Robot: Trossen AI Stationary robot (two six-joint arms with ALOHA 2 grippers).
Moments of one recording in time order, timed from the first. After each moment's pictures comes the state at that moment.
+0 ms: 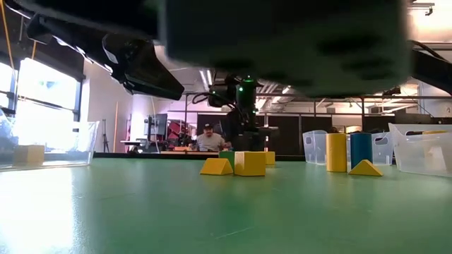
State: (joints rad) left arm -0.26 1.35 0.55 0.24 -0.46 -0.29; right arm -0.52 2.48 2.16 -1.14 0.13 -1.43
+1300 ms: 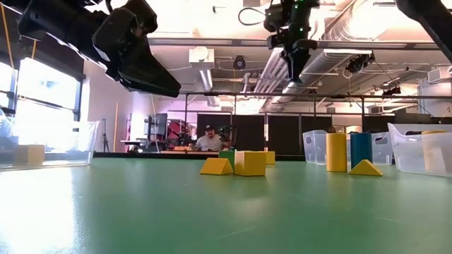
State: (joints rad) left arm -0.30 1.35 0.55 0.24 -0.49 -0.28; right arm -0.71 1.95 2.21 -1.57 0.11 -0.77
